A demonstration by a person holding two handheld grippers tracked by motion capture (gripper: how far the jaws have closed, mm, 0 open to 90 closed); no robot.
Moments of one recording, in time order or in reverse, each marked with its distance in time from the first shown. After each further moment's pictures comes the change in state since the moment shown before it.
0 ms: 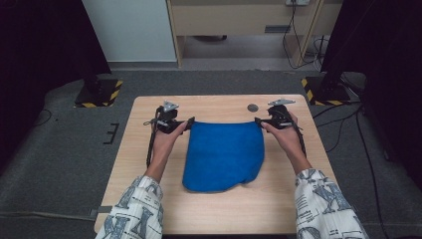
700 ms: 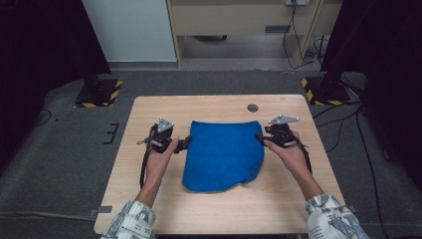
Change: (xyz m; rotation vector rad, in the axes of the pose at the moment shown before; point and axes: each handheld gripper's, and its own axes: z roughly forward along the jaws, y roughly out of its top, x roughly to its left) left arm -0.023 -0.052 -0.048 0.004 -0.032 0.010; right arm 0.037 -0.042 -0.054 -0.030 0.136 -0.096
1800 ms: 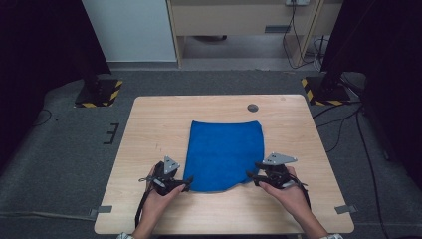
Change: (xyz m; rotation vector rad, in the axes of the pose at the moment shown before) left arm -0.056 -0.082 -0.036 0.172 -0.001 0.114; right arm 0.082 -0.068 -0.047 0.005 0.167 -0.040
